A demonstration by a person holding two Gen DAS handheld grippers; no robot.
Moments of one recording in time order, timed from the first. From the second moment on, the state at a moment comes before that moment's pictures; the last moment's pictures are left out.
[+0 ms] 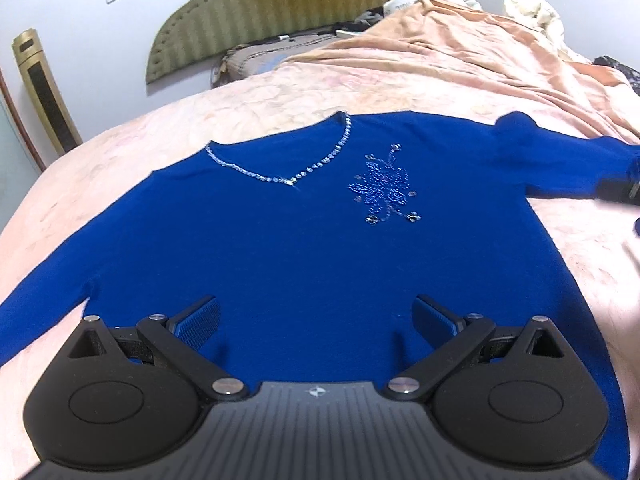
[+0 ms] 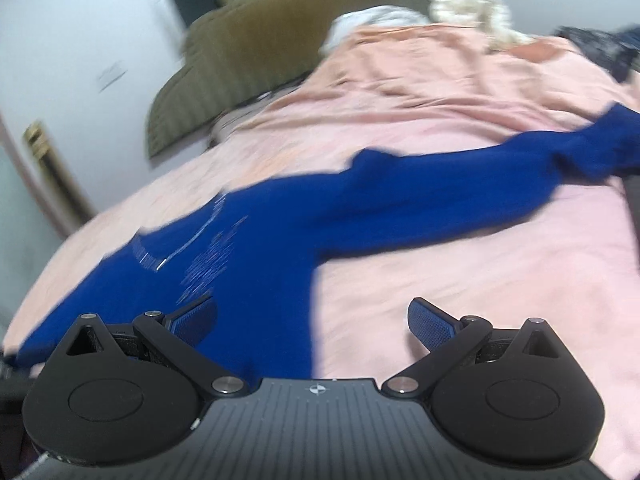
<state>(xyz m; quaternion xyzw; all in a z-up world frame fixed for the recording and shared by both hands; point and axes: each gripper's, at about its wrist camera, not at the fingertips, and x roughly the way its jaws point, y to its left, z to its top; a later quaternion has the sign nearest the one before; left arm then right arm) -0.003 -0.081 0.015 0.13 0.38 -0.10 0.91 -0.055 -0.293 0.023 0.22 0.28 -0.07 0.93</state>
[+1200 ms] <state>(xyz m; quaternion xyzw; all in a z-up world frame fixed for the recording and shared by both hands) 0.009 -0.050 0.004 0.12 0.41 -0.09 0.90 -0.019 -0.431 0.097 0.13 0.14 -0.31 0.93</state>
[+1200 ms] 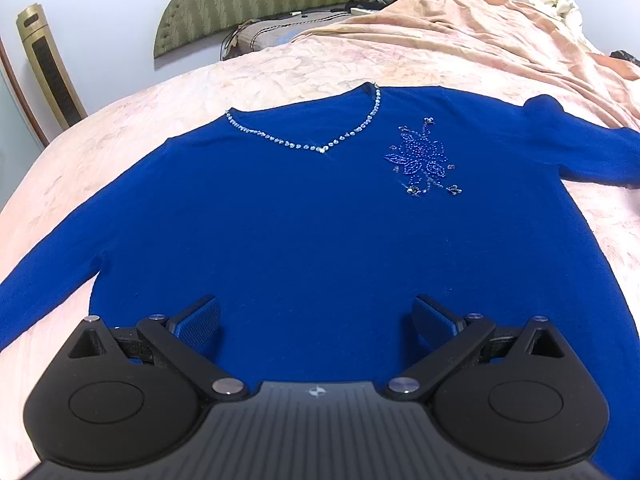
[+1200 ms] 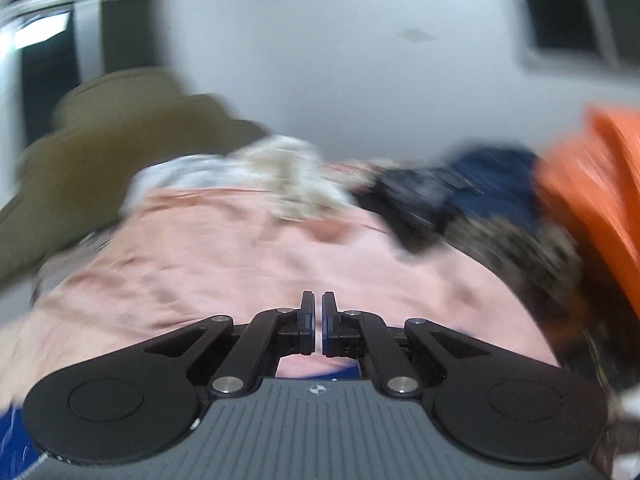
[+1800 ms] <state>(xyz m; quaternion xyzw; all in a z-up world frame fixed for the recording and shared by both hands) 0.012 -0.046 -0.001 0.12 0.42 -0.09 0.89 -0.064 -0.495 -0.016 0.52 0.13 -0.25 0.81</state>
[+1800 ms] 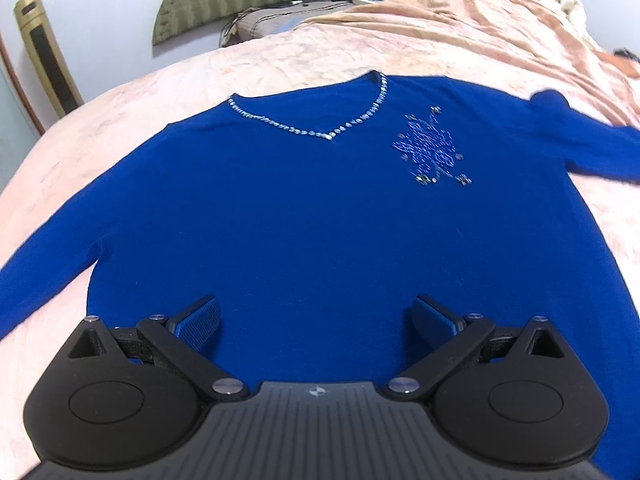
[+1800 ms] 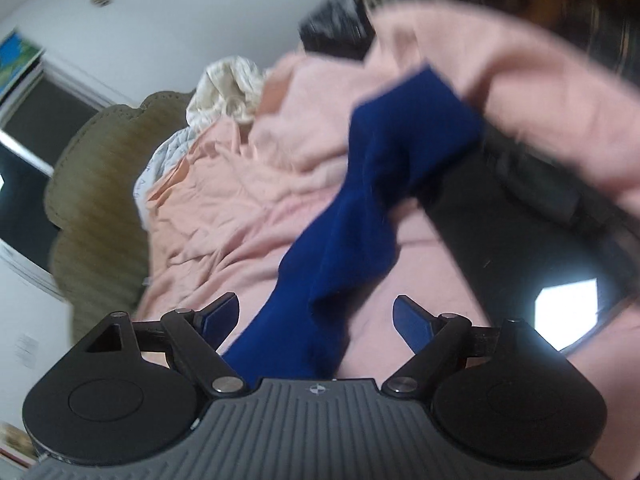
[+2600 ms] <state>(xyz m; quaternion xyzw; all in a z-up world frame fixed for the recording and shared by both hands) 0.009 -0.006 0.005 0.10 0.42 -0.07 0.90 0.060 -0.338 0.106 0.03 0.20 -0.07 0.98</state>
